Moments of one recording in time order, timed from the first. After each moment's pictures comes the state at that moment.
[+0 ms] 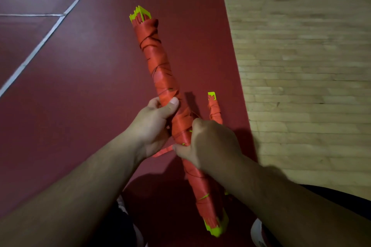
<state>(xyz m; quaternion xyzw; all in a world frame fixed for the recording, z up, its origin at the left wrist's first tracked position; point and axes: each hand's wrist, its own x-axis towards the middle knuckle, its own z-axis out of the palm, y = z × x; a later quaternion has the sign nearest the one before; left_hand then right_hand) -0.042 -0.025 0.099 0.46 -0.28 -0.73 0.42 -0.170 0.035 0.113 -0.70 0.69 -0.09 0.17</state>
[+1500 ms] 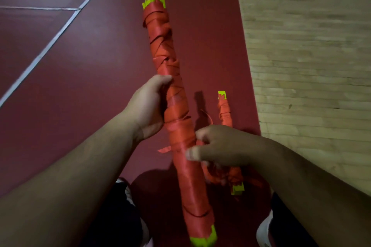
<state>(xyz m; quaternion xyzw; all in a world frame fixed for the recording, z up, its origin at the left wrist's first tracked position) -0.017 -0.042 0.129 0.43 -0.32 -0.74 0.42 -0.189 0.018 0.125 -0.67 0.52 -0.02 0.53</state>
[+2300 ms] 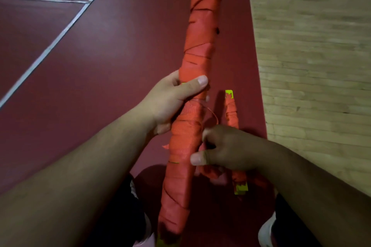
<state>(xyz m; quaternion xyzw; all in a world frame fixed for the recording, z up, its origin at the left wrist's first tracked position) -0.016 -0.035 0.132 0.42 -0.44 -0.69 0.39 -0.183 0.020 0.112 -0.72 0.46 -0.04 0.51</state>
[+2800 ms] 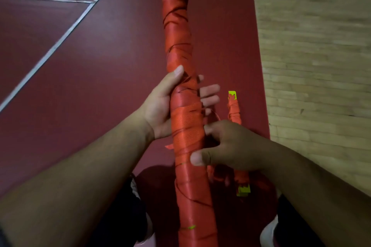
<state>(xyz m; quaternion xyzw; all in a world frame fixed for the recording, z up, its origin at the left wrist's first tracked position) -0.003 -0.038 0.118 0.31 -0.28 -0.83 0.36 -0.179 0.021 0.120 -0.67 0.43 -0.13 0.59</state>
